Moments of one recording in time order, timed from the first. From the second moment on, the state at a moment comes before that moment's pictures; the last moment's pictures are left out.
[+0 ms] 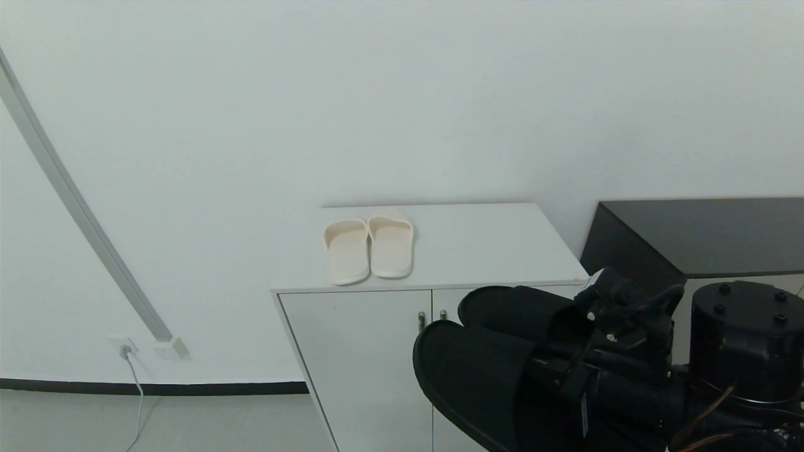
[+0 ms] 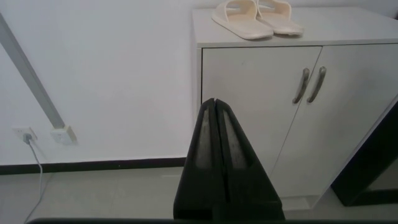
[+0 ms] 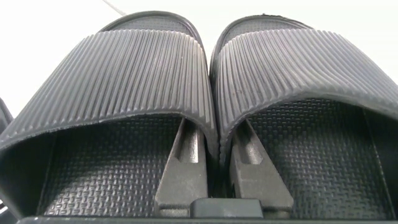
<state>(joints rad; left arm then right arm) 0.00 0.00 0.00 0.00 0.01 0.00 0.79 1.54 -0.47 -0.82 0.05 0.01</state>
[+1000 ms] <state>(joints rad) 0.00 0.00 0.00 0.00 0.01 -0.01 0.79 1.54 -0.45 -0.82 0.07 0.00</state>
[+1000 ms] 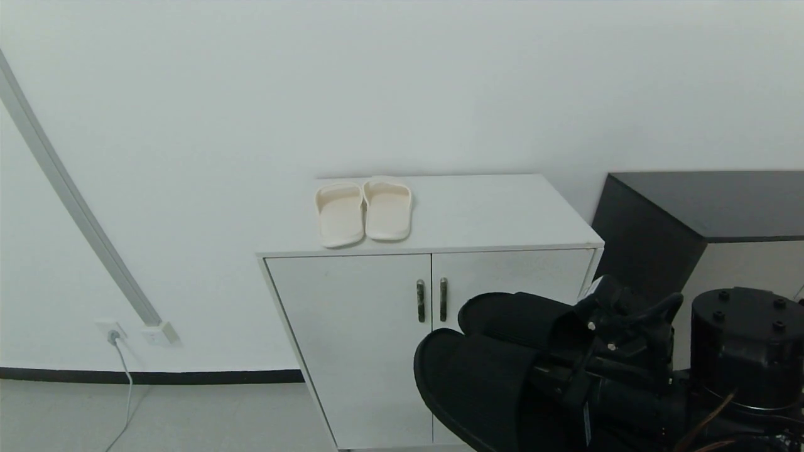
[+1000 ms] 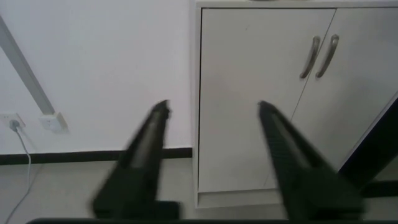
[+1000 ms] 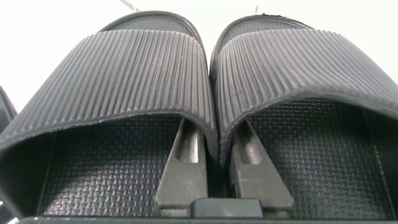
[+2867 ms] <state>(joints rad) -0.01 0.15 -0.21 0.00 -0.05 -0.07 0.81 1.59 -0.43 -0.89 0.07 -0.04</state>
